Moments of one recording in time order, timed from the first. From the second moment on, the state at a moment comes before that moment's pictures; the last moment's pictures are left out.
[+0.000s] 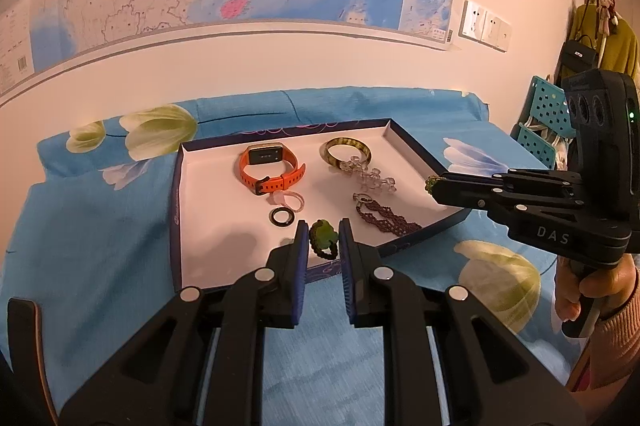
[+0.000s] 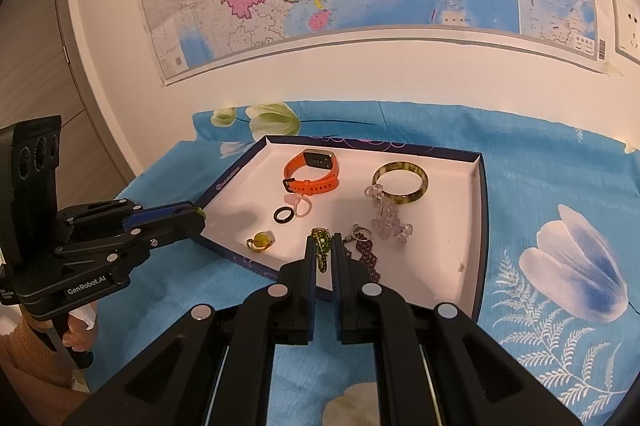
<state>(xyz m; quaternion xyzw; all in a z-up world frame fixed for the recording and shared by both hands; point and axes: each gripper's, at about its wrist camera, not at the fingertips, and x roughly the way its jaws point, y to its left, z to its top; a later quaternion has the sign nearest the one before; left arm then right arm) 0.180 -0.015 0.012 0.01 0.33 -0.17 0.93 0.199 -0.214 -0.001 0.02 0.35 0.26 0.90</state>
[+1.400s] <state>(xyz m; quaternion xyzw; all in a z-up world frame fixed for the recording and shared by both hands) 0.214 -0.021 0.010 0.01 0.34 -0.16 0.93 0.226 -0.209 -0.007 0.01 0.36 0.25 0.90</state>
